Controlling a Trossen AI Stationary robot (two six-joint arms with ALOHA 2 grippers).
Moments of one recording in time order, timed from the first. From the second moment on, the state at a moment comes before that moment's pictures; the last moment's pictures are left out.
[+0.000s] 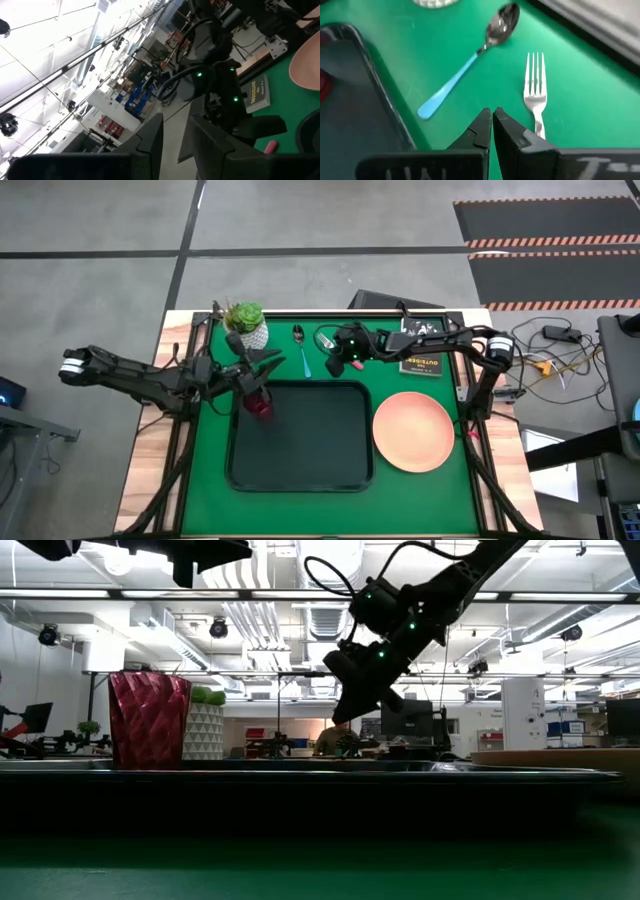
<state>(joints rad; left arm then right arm) -0.10 0.90 0.56 0.49 -0.55 0.95 -0.35 1.80 1.10 -0.02 0.09 0.27</state>
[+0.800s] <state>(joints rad) -0.10 0.90 0.56 0.49 -0.55 0.96 -0.39 1.92 1.07 0.02 0.16 0.09</state>
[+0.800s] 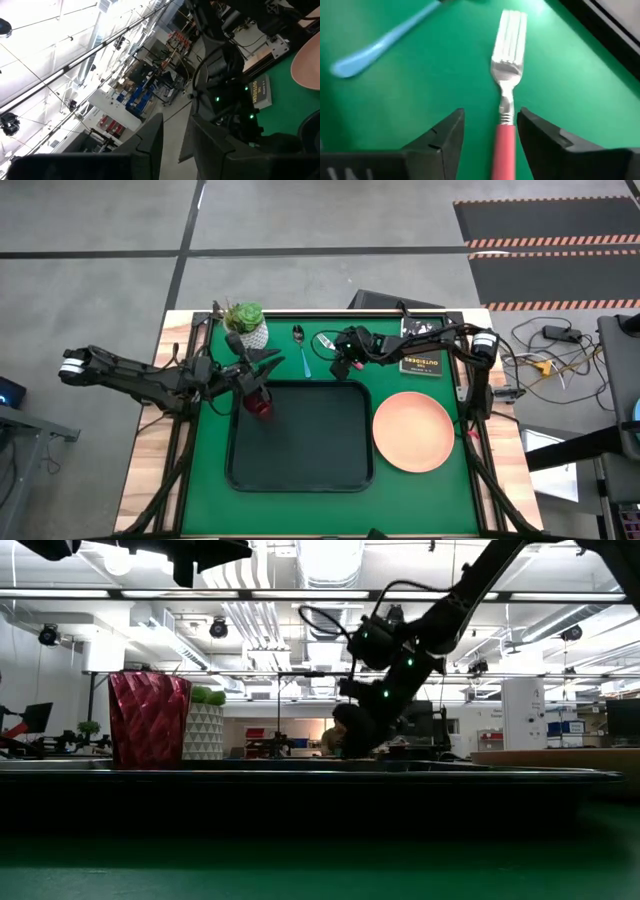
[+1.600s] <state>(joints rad) -0.10 0.90 0.56 0.50 -0.55 0.96 -0.43 1.97 1.07 0.00 0.10 0.26</state>
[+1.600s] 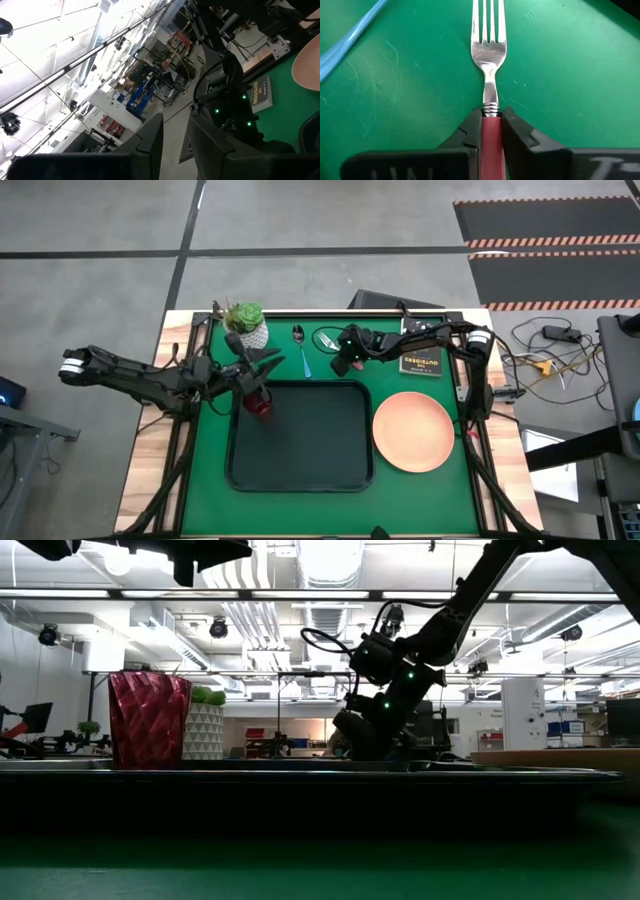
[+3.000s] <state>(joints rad) -0.10 0.90 0.56 0.54 -0.55 1.09 0.34 1.98 1.36 -0.70 0.55 1.68</state>
